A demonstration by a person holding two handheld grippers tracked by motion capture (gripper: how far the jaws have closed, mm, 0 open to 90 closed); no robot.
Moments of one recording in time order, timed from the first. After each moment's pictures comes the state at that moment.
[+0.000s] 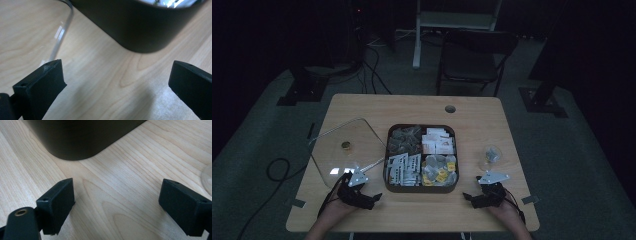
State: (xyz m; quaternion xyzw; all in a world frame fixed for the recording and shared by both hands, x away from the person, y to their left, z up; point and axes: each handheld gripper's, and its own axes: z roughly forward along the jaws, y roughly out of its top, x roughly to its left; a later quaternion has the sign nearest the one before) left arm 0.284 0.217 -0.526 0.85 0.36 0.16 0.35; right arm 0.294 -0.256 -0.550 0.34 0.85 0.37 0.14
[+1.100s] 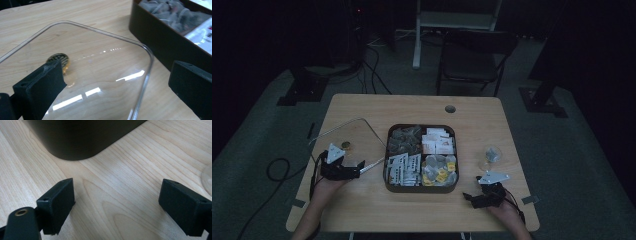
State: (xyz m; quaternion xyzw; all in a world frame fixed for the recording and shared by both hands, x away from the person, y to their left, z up) left arm 0.336 0.267 -0.502 0.75 0.46 0.27 0.39; right arm 0.294 -0.256 -0.550 0.34 0.85 0.37 0.14
